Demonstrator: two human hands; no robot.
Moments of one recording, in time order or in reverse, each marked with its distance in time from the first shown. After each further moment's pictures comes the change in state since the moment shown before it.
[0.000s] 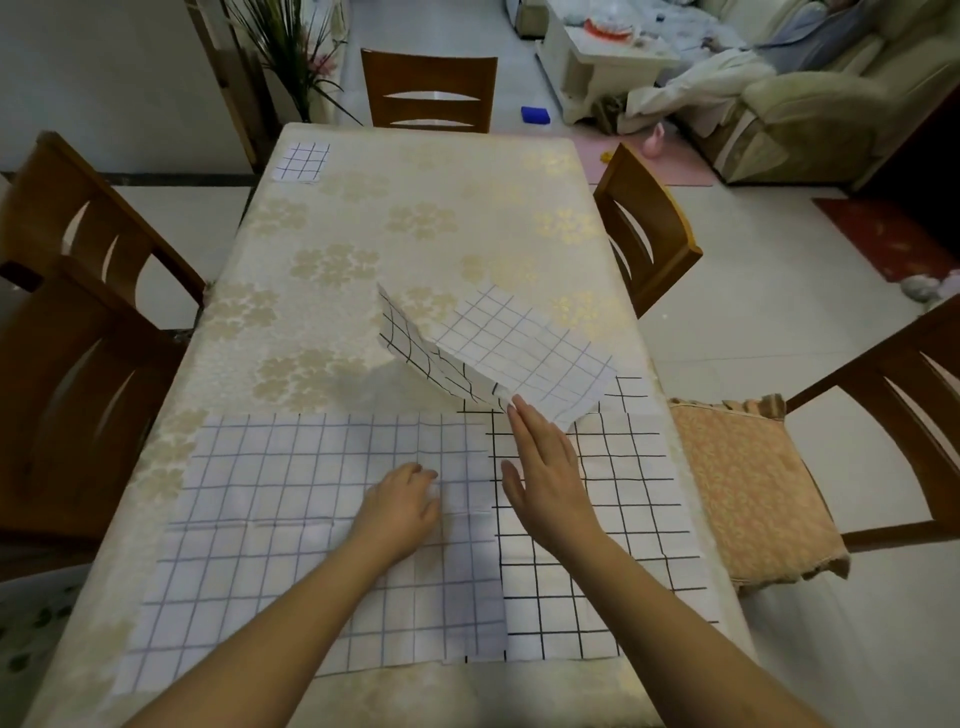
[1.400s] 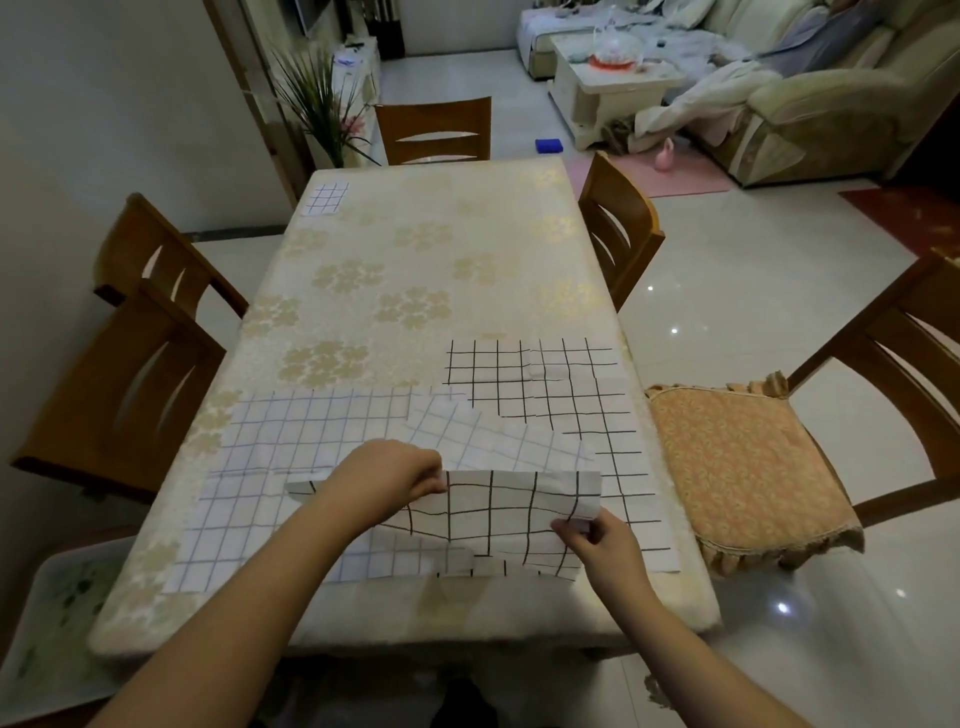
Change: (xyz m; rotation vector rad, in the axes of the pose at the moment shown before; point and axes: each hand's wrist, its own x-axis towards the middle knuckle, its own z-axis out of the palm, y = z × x) left_hand -0.114 0.122 -0.086 0.359 -0.087 0.218; right_hand -0.184 0.049 -0.058 0.869 -0.073 0.699
